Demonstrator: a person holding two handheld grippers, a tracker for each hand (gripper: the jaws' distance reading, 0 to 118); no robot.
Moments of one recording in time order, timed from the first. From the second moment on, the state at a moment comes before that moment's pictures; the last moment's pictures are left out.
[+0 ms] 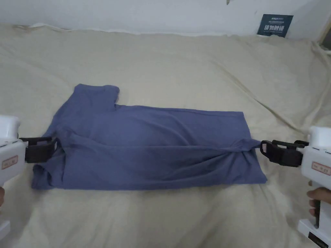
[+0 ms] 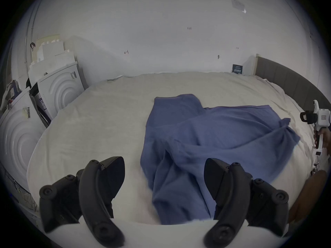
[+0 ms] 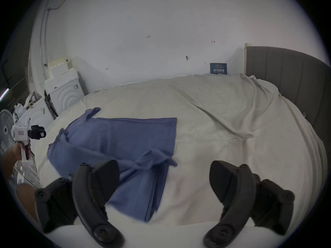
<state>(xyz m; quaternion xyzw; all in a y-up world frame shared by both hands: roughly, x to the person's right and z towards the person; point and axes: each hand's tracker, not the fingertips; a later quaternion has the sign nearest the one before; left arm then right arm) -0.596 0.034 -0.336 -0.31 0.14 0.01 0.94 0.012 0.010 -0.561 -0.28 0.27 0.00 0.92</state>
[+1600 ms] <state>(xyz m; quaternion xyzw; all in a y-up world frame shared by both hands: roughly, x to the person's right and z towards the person) -0.564 -0.008 -0.235 -0.33 0.13 0.08 0.93 -0.019 -0.058 -0.528 -0.34 0.29 0.08 0.89</state>
